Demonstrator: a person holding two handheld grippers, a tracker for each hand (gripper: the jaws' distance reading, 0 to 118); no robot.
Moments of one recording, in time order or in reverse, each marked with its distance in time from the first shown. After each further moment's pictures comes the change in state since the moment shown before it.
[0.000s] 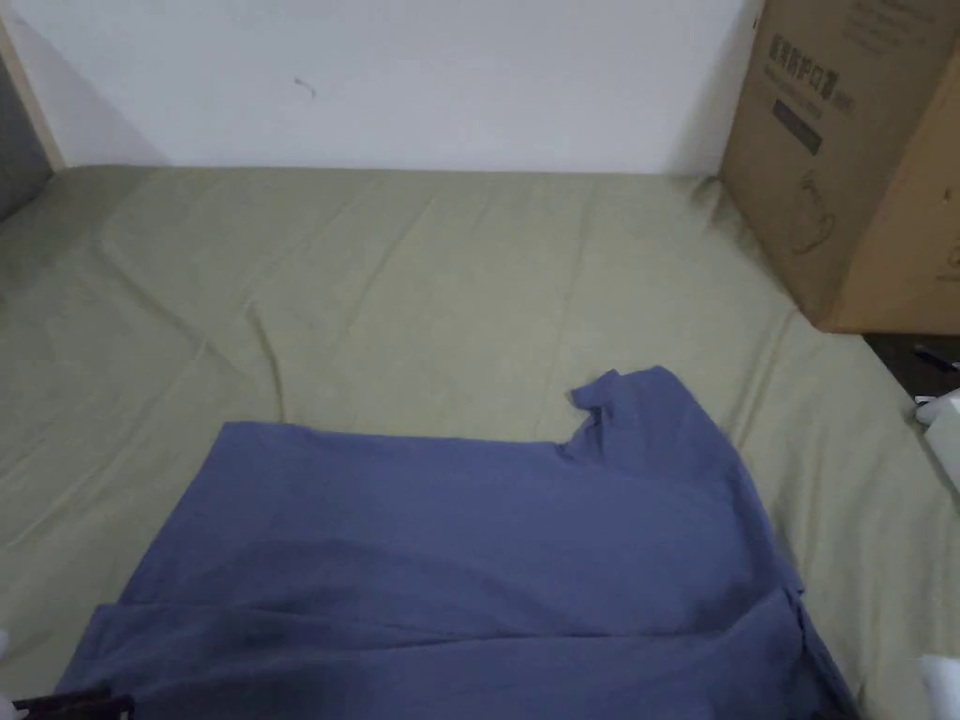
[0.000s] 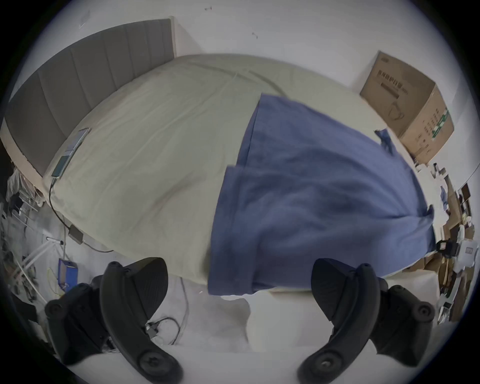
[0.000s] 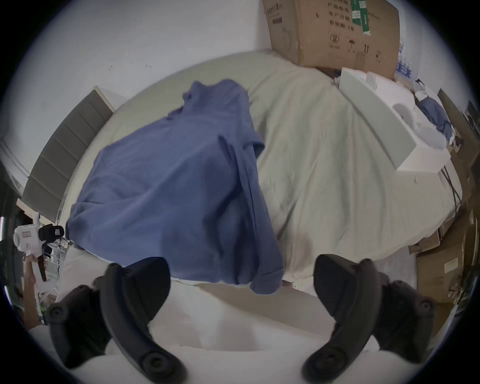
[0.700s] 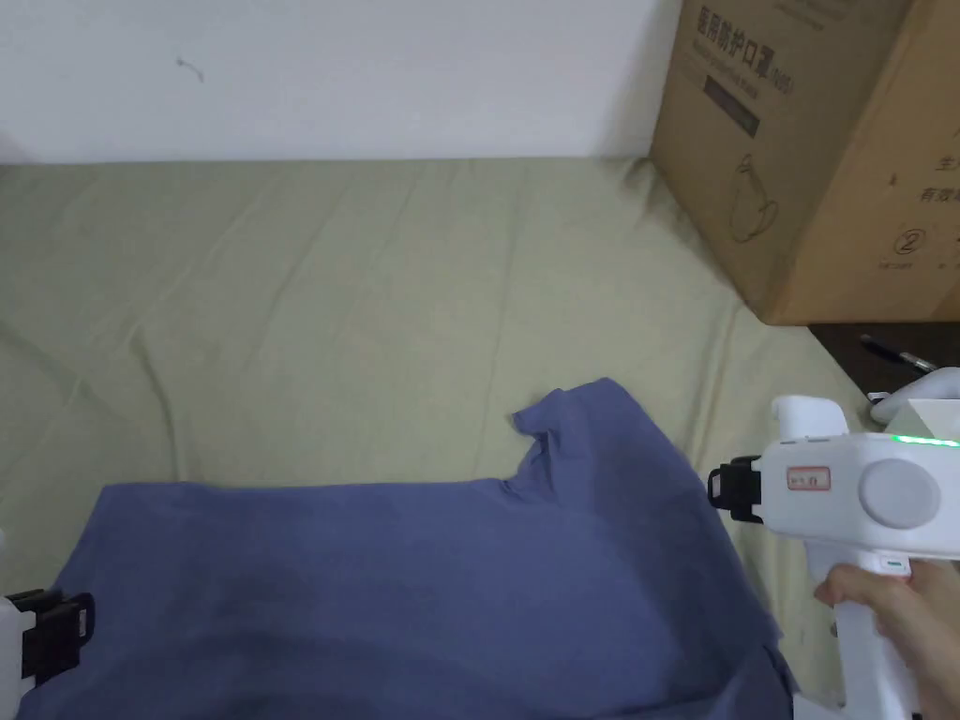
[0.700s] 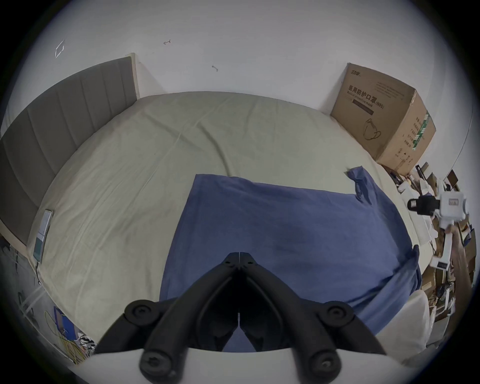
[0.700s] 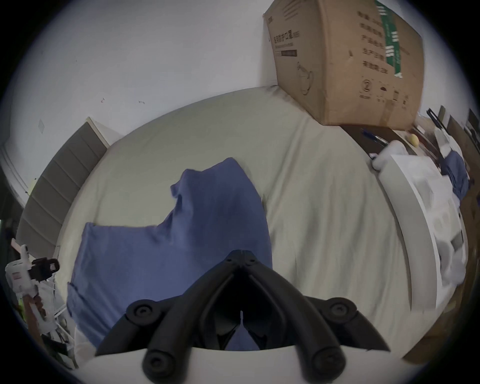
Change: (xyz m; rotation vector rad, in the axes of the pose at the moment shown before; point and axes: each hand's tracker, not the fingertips) left arm 0.094 0.127 -0.037 0.130 -0.090 -0.119; right arm -0.018 0.222 -0.108 0.137 -0.010 -0.005
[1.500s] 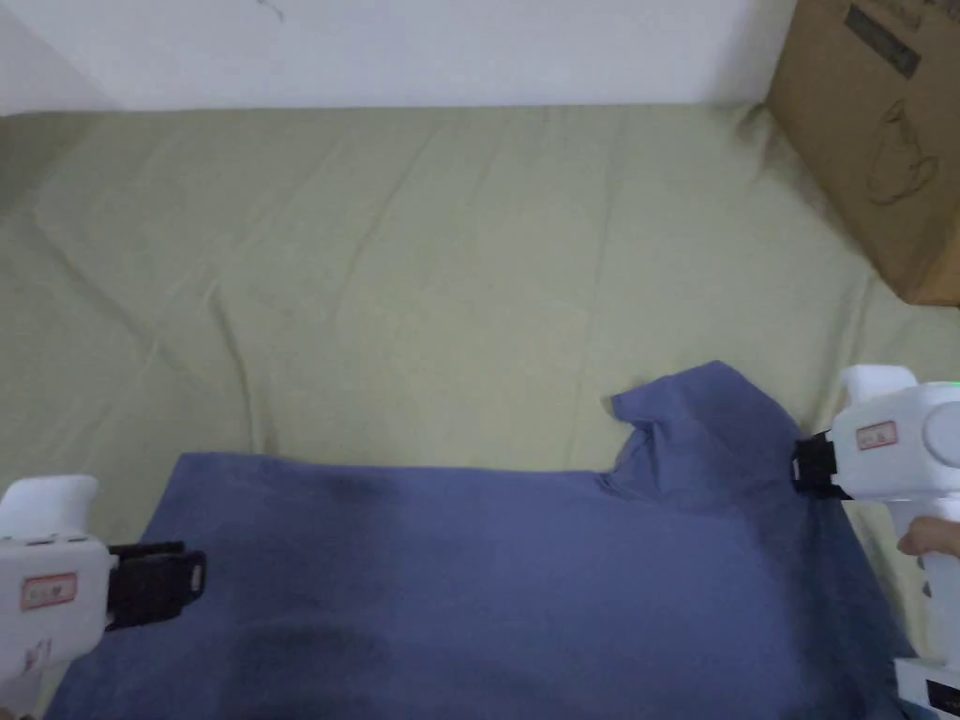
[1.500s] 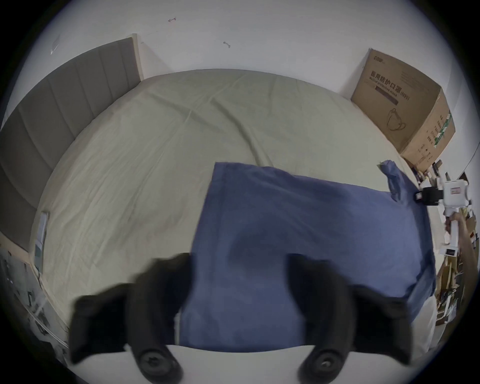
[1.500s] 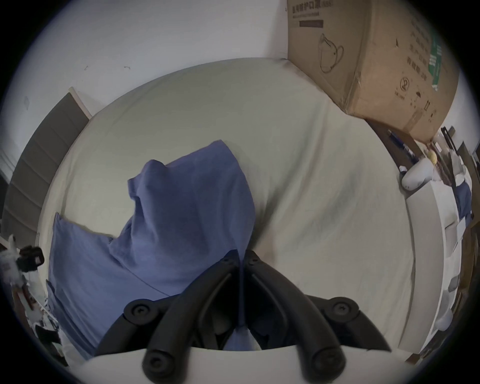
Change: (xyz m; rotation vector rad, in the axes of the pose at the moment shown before) left arm -0.034 0.032 -0.071 -0.132 0.067 0.001; right arm -0.001 0.036 -0.074 -0.162 -0.068 0.091
